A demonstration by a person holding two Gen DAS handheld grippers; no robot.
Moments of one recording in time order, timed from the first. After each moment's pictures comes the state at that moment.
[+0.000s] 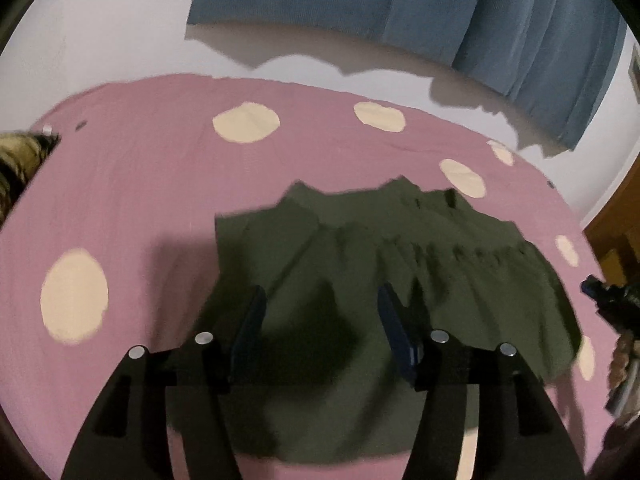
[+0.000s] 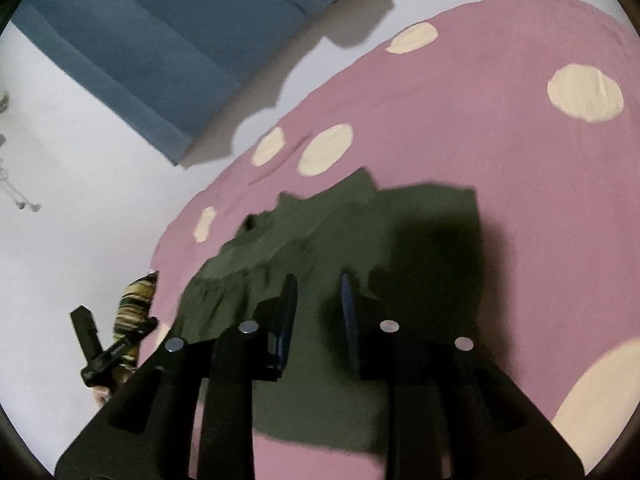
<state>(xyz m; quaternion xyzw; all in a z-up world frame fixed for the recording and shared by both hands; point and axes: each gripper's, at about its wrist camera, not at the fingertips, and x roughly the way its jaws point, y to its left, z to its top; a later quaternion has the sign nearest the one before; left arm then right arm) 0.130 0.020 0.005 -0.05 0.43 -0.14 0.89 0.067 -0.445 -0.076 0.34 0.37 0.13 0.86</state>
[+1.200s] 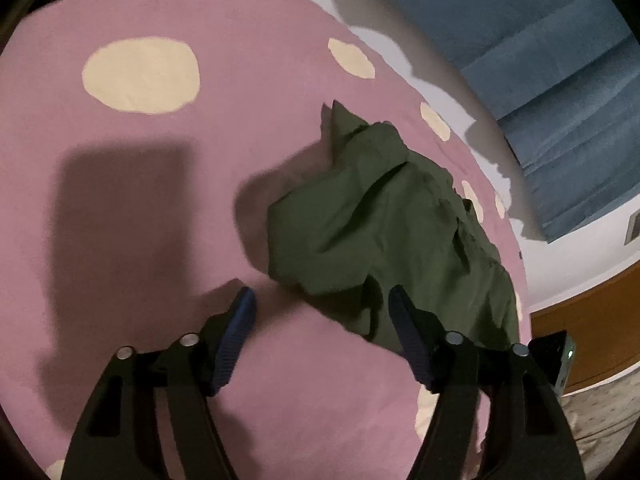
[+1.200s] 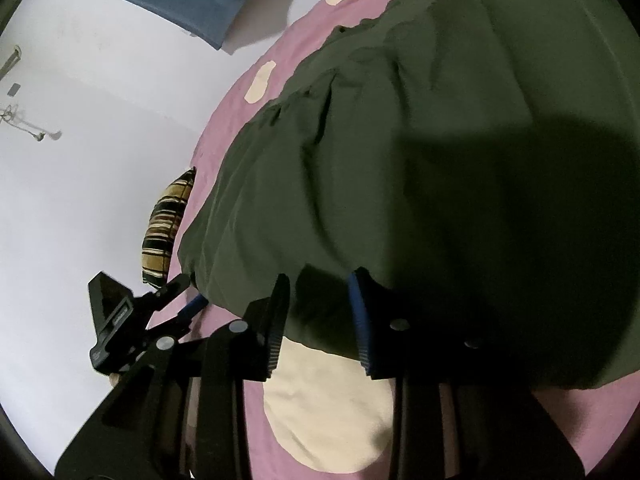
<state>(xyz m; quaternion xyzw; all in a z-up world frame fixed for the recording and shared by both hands) 0.068 0.126 -0.072 -0.30 0.48 -0.12 0.82 0.062 -0.252 -0.148 0.33 0.47 0.24 0.78</state>
